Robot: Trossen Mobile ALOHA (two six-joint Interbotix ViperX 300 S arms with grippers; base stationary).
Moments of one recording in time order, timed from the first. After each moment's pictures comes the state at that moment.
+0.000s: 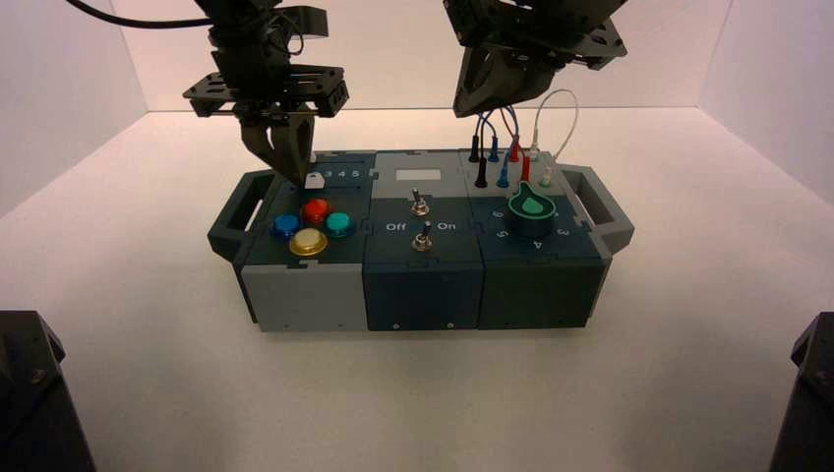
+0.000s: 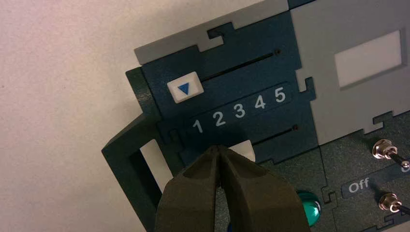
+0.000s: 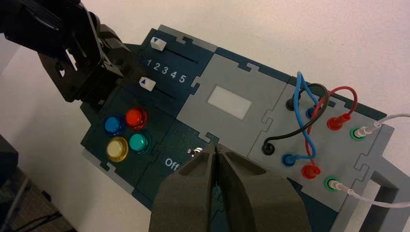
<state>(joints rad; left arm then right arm) -0.50 0.06 0.75 -0.15 0.60 -0.06 0.75 -0.27 0.93 0.27 0.21 0.04</state>
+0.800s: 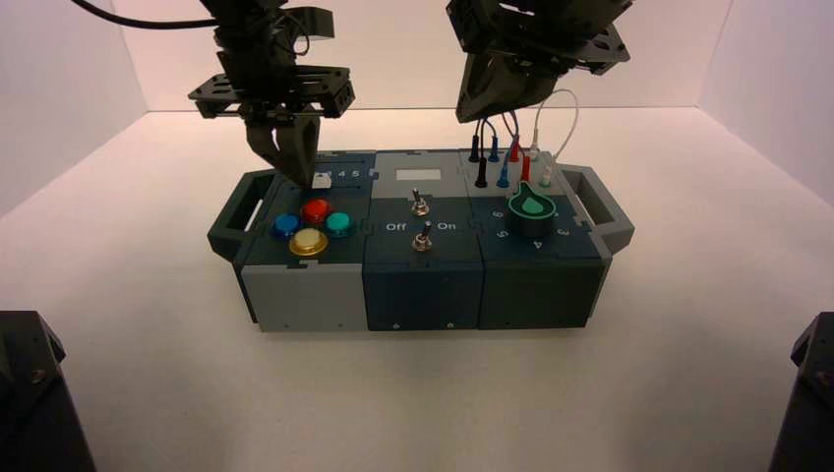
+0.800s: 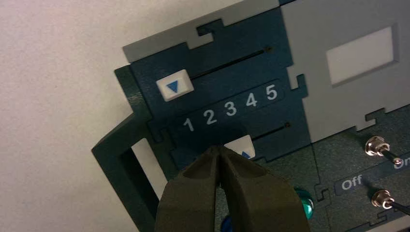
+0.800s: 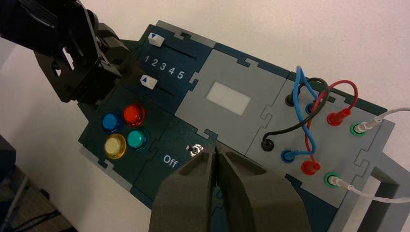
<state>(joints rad) -0.51 0.06 0.74 -0.15 0.61 -0.06 0.75 -0.27 0.94 0.28 0.21 0.04</state>
